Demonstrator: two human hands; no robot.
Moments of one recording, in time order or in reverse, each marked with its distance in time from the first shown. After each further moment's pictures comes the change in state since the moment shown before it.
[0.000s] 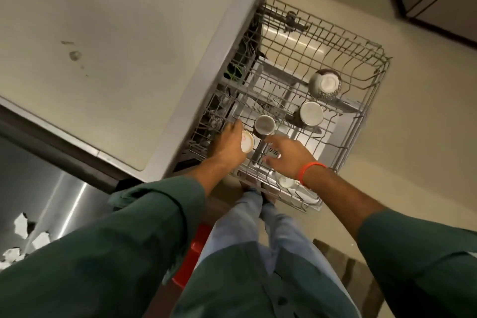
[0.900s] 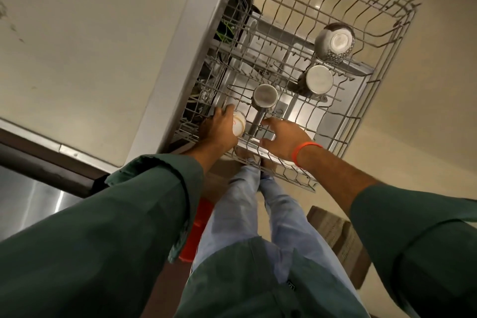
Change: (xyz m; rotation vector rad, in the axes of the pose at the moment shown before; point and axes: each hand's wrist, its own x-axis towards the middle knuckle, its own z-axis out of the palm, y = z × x) left_hand 0.037 -0.045 0.045 0.206 -0.089 -0.043; right_hand 0.033 0.007 0.043 -0.039 -0.074 0.146
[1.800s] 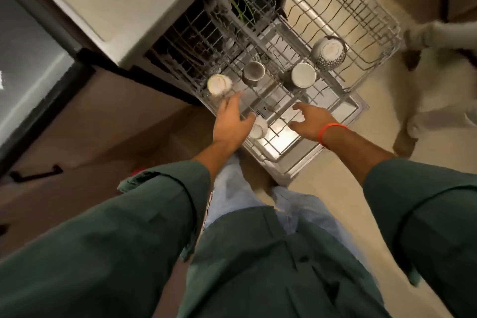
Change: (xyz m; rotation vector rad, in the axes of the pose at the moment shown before) left_hand -0.114 0.130 0.063 -0.847 0.418 -0.201; right_hand -0.049 0.129 -0.080 -0.282 -0.057 -0.102
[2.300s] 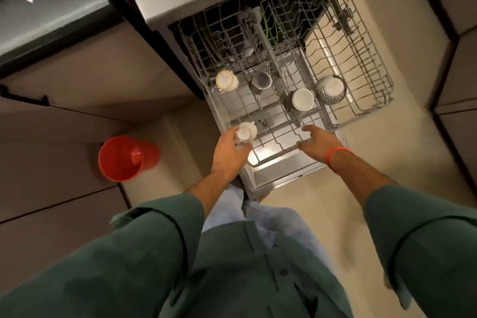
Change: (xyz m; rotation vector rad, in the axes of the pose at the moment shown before) left_hand -0.090 0.008 0.054 -0.466 0.137 -0.270; right_hand -0.015 0.038 -0.034 -0.079 -0.042 -0.043
